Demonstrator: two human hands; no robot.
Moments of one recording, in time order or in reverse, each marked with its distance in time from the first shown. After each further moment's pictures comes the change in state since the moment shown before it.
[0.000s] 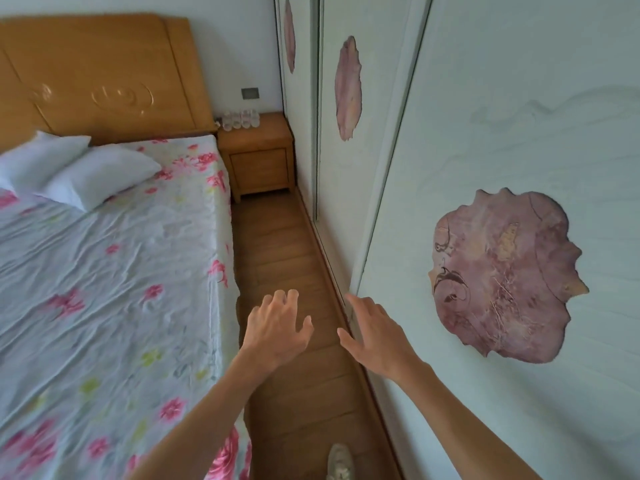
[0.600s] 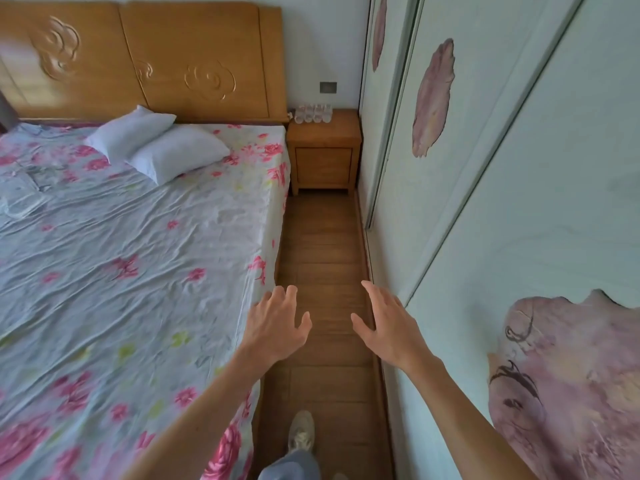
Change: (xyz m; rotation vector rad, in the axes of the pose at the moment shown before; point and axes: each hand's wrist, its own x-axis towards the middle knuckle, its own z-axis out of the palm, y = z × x) left_hand 0.070 -0.036 -0.004 0.036 0.027 -0.260; right_hand 0.135 0.013 -0.013 0.042 -0.030 -0.180
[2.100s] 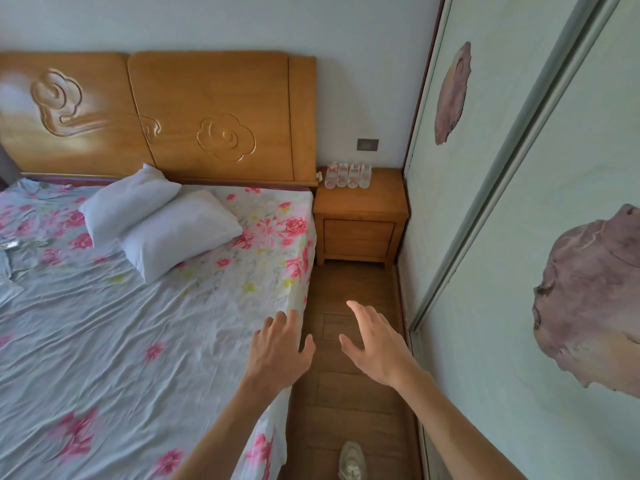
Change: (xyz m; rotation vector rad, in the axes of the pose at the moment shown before) left_hand 0.515 -0.129 -0.011 -0.017 0.007 -0.119; right_hand 0.570 -0.004 0.001 0.038 -0.067 -0.147
